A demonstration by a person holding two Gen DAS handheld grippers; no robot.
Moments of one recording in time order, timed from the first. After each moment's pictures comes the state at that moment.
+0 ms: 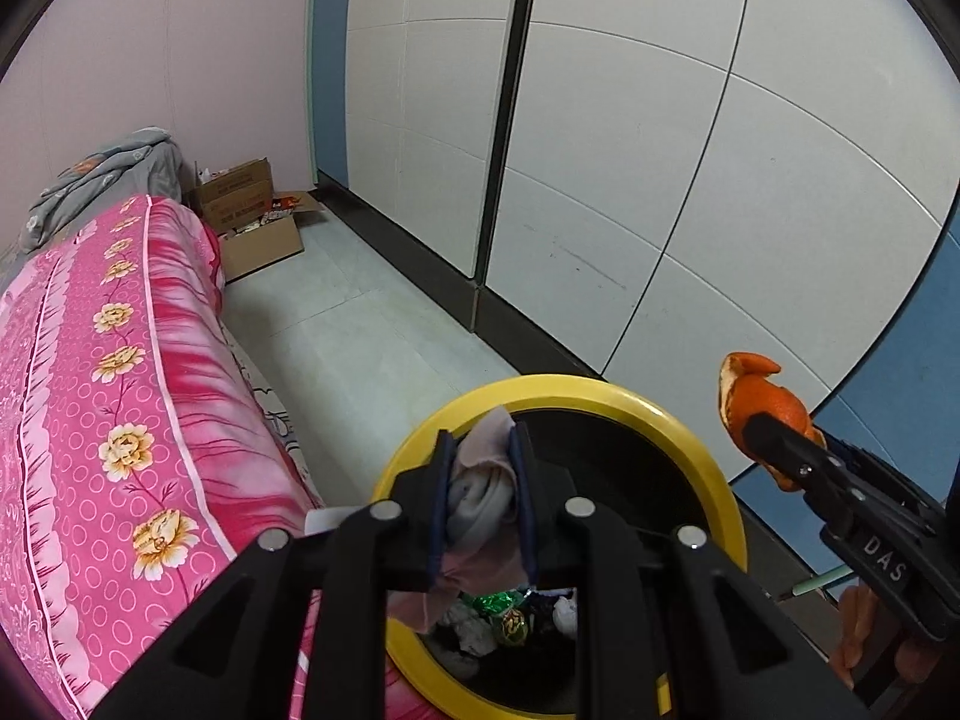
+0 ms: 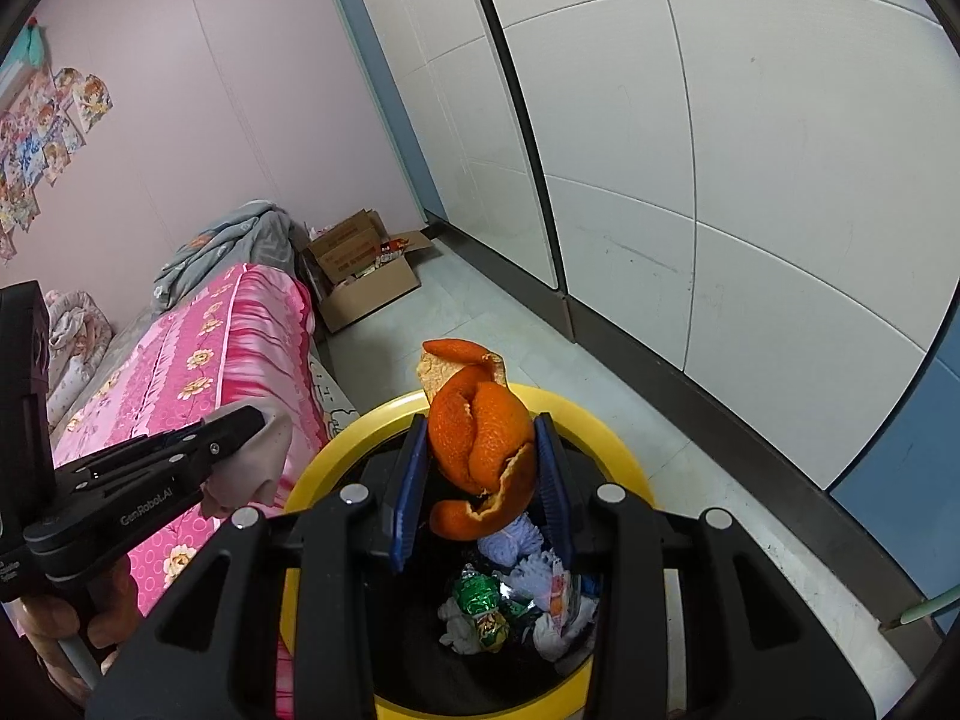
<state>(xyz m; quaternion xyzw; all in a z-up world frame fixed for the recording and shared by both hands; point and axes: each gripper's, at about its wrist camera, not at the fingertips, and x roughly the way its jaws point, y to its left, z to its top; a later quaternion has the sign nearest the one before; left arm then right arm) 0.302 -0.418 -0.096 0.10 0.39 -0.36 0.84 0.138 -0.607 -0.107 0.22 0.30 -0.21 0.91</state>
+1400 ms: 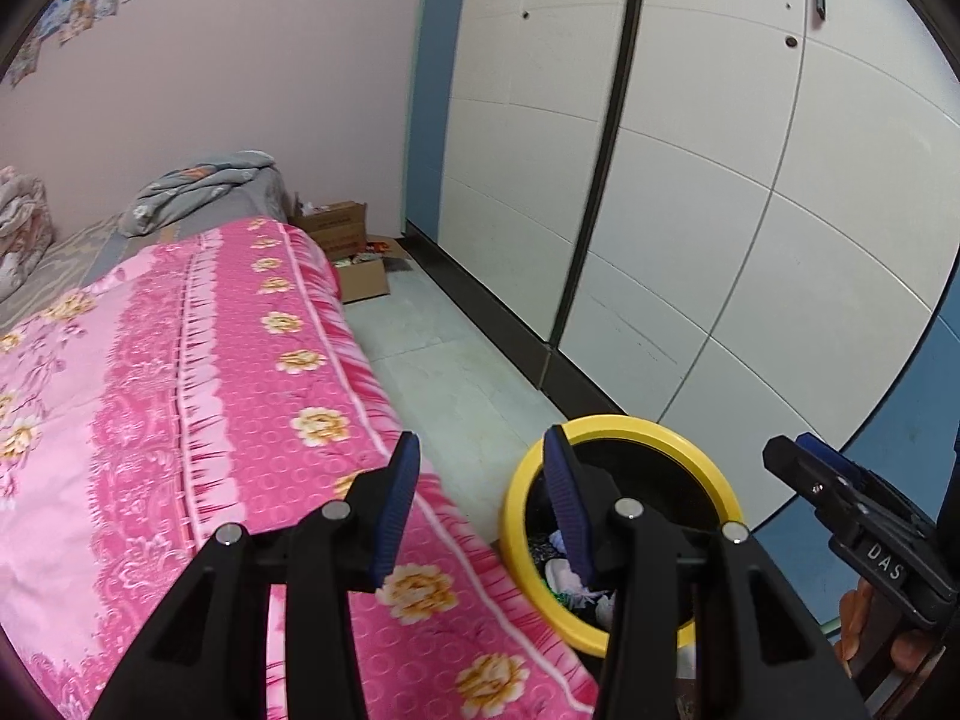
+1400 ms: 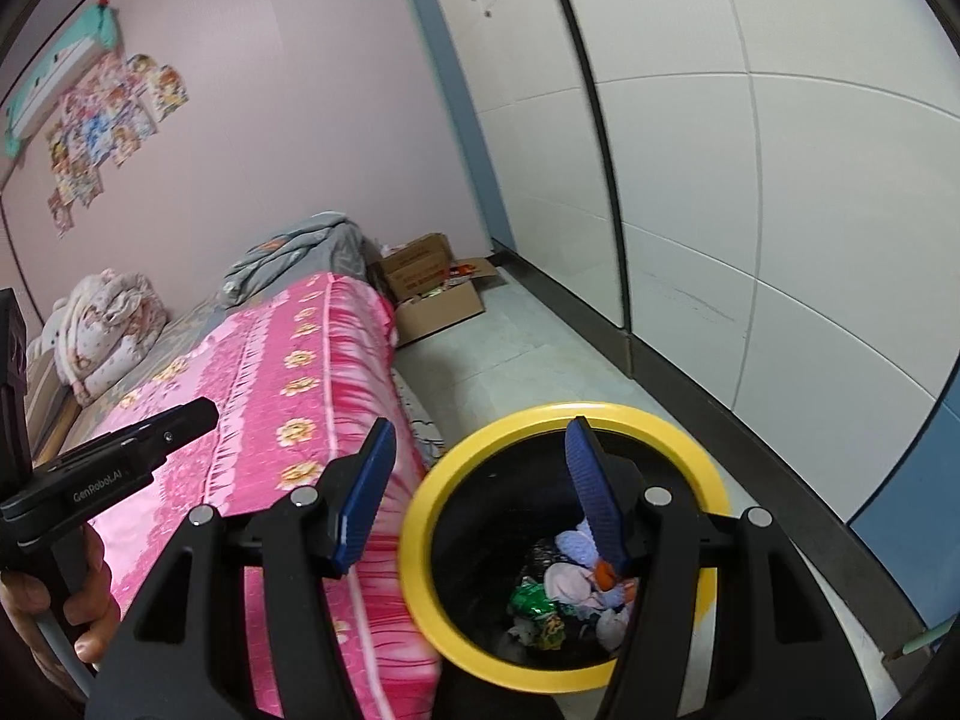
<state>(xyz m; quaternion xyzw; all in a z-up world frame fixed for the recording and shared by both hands) 0.266 -0.277 -0.017 0.04 0.33 -0.28 0.90 0.118 -0.520 -0.034 0.18 0.26 -0.14 0.94</state>
